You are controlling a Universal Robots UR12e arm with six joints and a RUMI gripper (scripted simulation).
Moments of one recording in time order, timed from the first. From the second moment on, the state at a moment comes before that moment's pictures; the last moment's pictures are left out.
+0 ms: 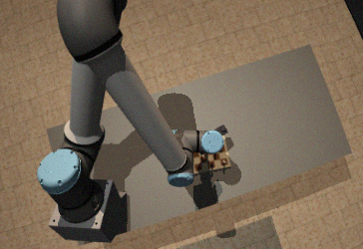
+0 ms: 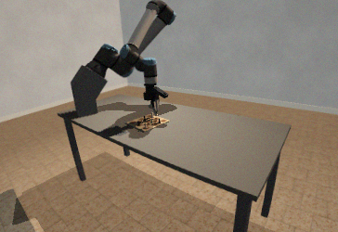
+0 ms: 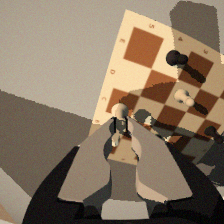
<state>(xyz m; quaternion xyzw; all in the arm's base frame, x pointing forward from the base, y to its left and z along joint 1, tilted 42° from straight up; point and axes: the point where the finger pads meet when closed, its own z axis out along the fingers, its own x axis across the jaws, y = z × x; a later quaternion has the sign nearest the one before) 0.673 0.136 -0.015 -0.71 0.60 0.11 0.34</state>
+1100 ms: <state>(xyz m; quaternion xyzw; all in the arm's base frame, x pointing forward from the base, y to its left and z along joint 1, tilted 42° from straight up) 0.675 0.064 0.036 -0.70 0.62 0.11 0.34</state>
